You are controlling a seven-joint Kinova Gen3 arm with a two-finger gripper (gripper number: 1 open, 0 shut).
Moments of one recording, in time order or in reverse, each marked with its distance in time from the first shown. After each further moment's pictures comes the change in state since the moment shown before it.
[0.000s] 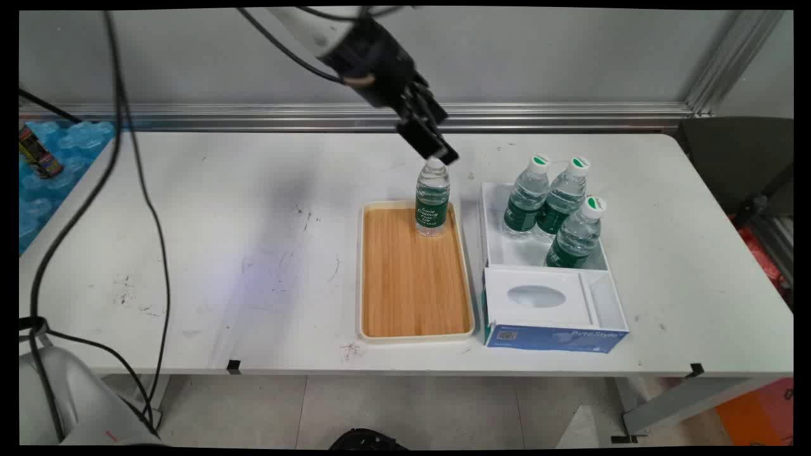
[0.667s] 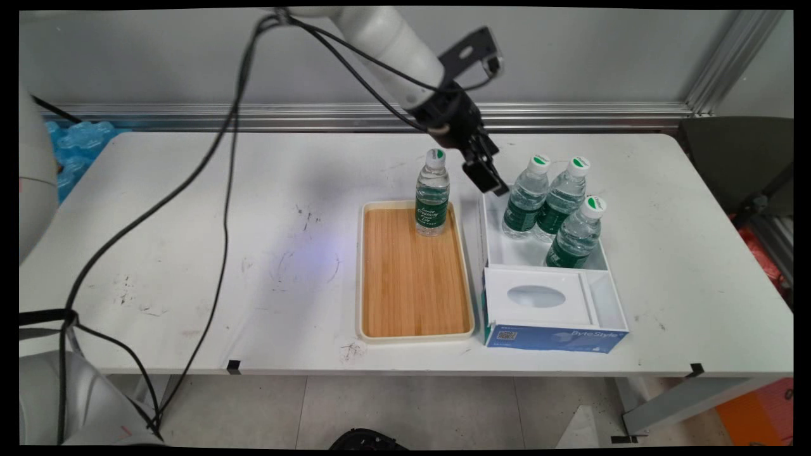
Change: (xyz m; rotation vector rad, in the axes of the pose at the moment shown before) arm 0.018 -0.031 0.127 -0.026 -0.012 0.054
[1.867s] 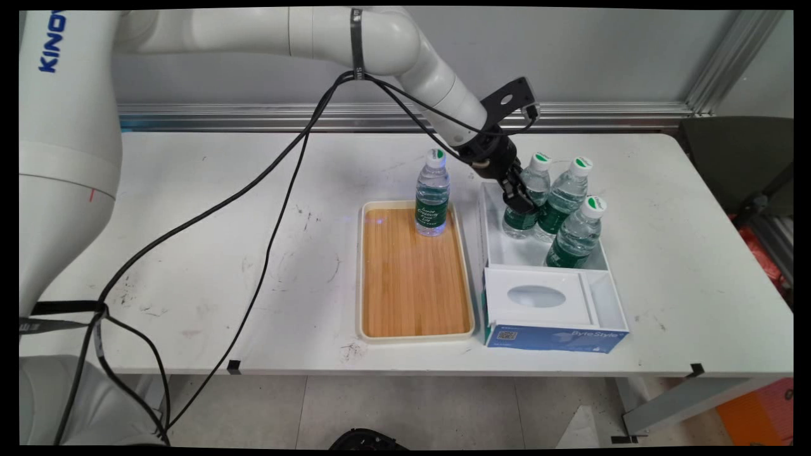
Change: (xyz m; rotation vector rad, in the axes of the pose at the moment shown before) arm 0.002 -0.027 0.104 -0.033 0.021 0.001
